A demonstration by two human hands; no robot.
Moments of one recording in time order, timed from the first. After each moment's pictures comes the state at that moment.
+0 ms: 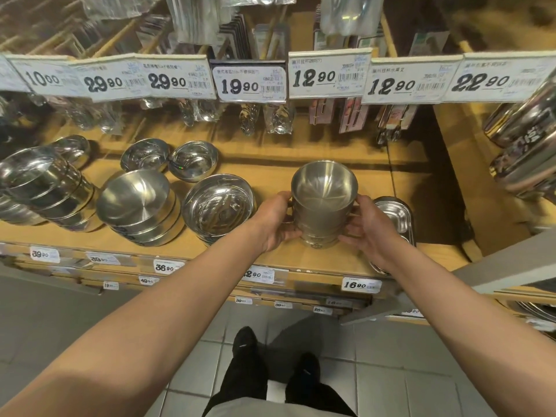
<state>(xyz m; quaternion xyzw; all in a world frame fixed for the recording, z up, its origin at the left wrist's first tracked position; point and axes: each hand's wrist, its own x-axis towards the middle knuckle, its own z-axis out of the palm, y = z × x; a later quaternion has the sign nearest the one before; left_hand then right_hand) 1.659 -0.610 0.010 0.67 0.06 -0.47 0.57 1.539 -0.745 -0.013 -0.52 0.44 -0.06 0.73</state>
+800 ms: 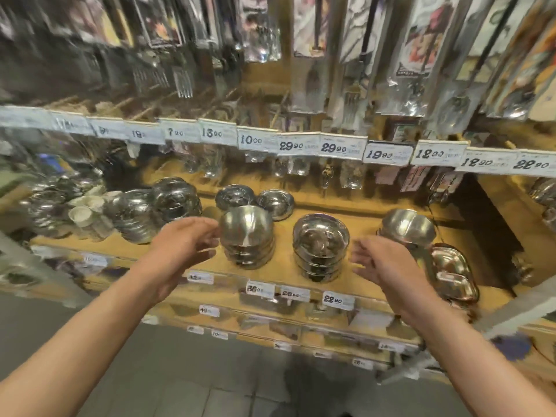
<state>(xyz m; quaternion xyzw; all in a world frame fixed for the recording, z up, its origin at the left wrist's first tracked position) 1.739 -0.249 0.144 0.73 -0.04 -0.25 0.64 1.561 -0.523 0.102 -0.62 0.36 -0.15 0.68</state>
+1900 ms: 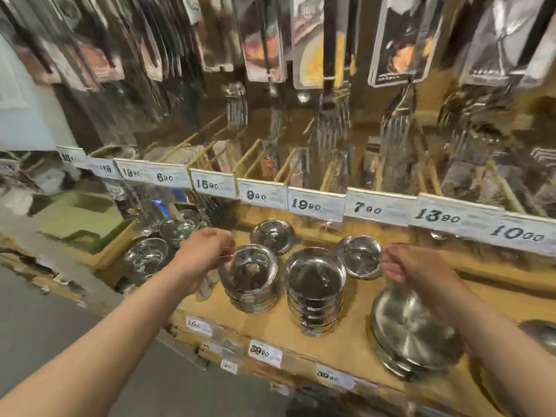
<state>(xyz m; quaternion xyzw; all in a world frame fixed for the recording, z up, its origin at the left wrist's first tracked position) 2.082 -0.098 0.116 0.82 0.00 -0.18 0.55 1.918 -0.430 0.063 -0.67 0.34 -0.08 0.66</state>
